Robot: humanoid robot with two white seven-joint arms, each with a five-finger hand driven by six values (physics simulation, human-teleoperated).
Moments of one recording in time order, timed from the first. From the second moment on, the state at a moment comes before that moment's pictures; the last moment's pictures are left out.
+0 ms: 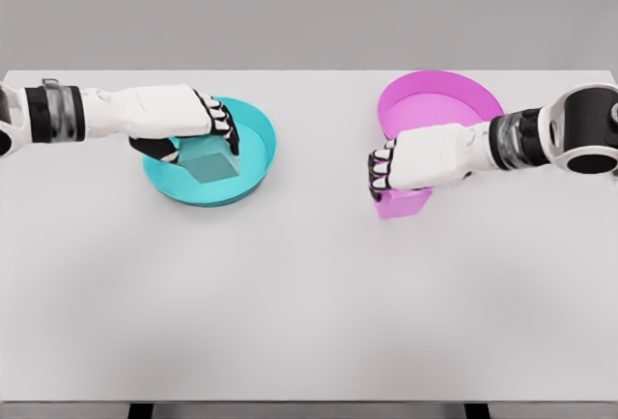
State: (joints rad) left arm -0.85 0.76 -0.77 -1.45 -0.28 -0.61 -0.61; right arm -1.06 -0.82 1.13 -1.61 0.51 -0.61 0.61
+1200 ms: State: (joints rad) left arm -0.88 0.56 -0.77 -1.12 -0.49 -0.61 -0.61; right arm -1.10 -0.62 0.90 -1.07 0.60 -0.61 0.61
